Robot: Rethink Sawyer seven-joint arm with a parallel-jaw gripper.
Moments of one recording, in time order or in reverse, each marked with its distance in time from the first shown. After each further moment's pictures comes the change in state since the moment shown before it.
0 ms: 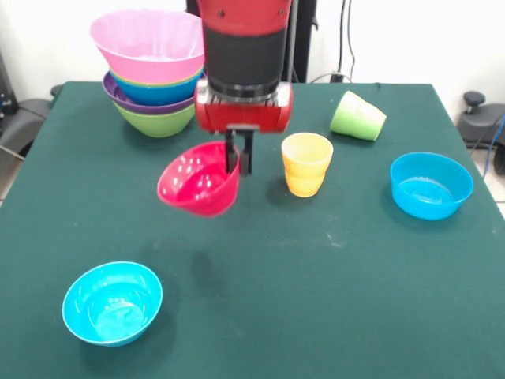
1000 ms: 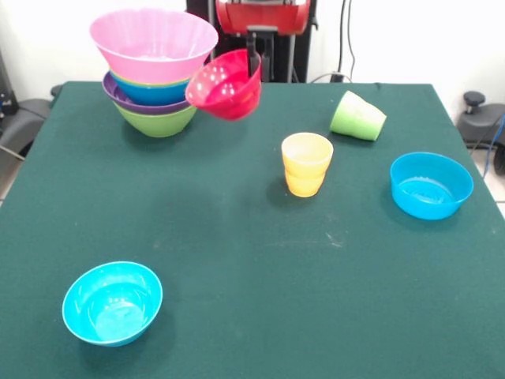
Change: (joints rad) arm -0.031 -0.257 -0.041 0.339 0.211 -0.029 0.000
